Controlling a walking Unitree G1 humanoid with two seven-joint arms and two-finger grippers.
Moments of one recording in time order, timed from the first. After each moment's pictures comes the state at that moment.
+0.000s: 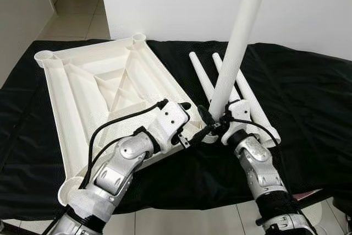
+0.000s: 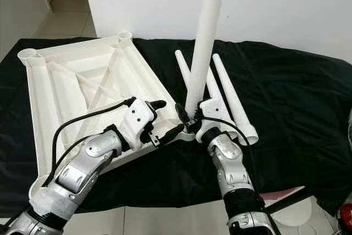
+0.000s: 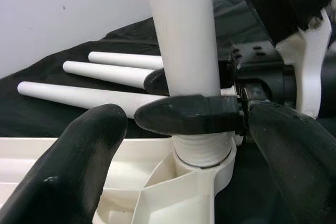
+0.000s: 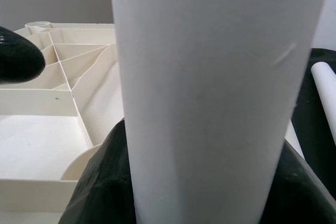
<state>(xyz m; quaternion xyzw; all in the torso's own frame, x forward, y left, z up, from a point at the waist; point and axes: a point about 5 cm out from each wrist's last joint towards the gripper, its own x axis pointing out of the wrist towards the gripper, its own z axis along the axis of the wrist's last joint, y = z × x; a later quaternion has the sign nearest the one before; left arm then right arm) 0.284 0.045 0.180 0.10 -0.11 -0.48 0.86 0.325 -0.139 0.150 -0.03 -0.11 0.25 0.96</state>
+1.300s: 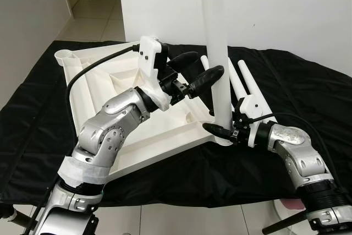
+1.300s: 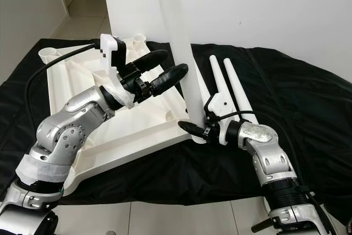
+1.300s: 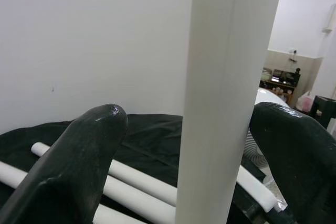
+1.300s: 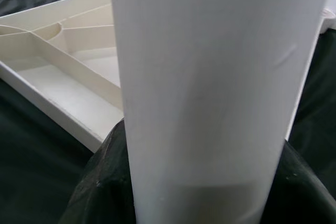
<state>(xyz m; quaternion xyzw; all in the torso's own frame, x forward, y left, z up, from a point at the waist) 0.288 0.055 0.281 -0.12 -0.16 -0.56 0.80 0.309 -0.167 0.183 -0.17 -0.01 0.49 0.86</state>
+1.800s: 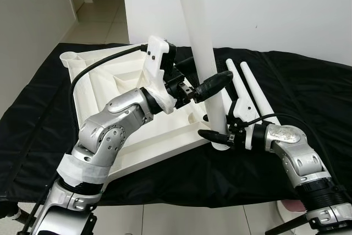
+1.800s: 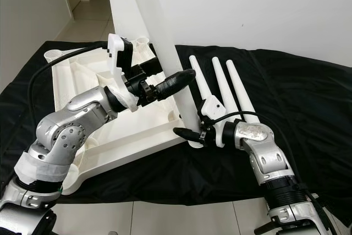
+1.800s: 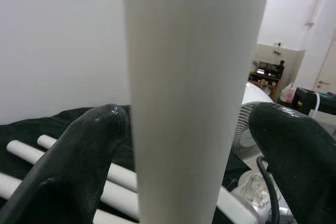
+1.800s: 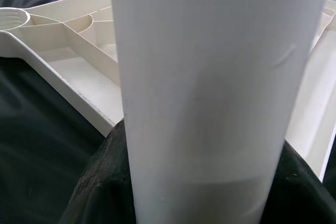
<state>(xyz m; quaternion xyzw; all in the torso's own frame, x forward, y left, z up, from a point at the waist) 0.282 0.041 0.284 -0.11 -0.14 -0.59 0.78 0.307 -0.158 0.180 -0.18 0.01 0.52 0.84</state>
